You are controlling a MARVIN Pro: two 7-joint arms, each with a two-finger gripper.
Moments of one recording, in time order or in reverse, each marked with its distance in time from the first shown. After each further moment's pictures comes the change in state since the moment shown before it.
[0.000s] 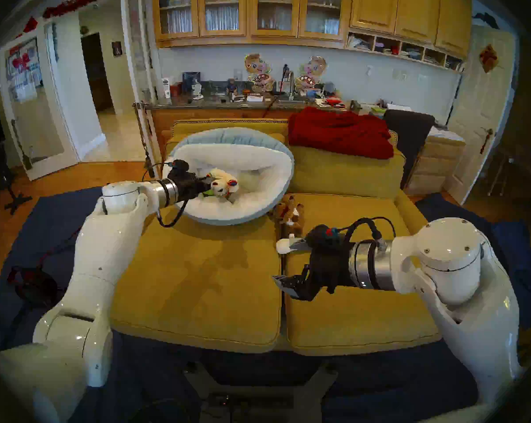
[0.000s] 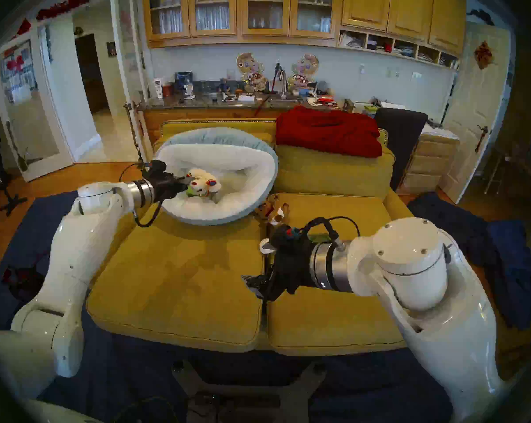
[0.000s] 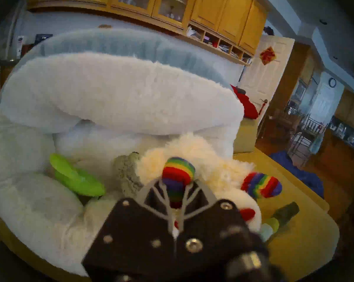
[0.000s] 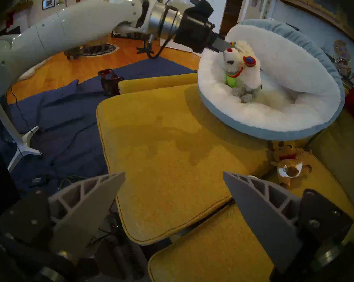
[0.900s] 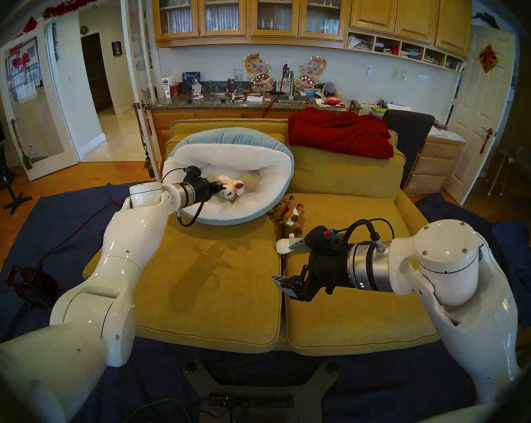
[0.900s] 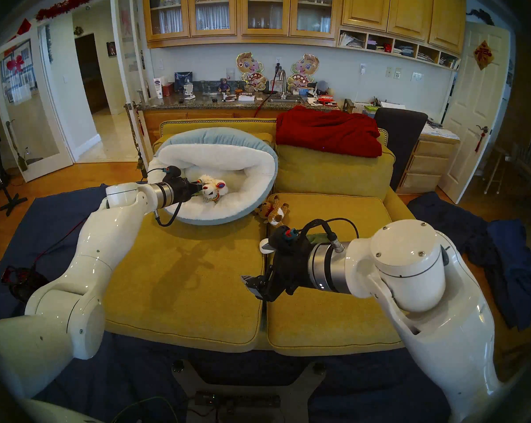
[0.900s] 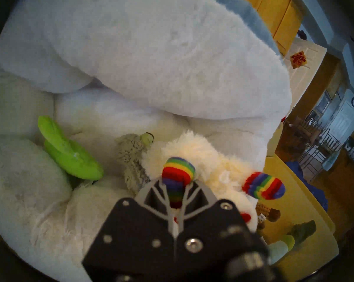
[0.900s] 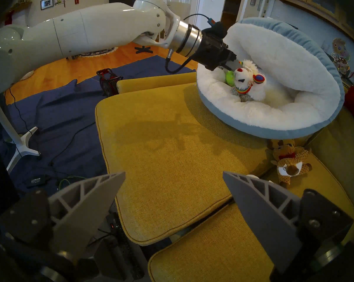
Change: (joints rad) left arm -0.152 -0.118 0.030 0.283 0.005 -0.001 0.145; right arm -0.006 -0.010 -0.007 0.000 -0.012 0.000 -0.007
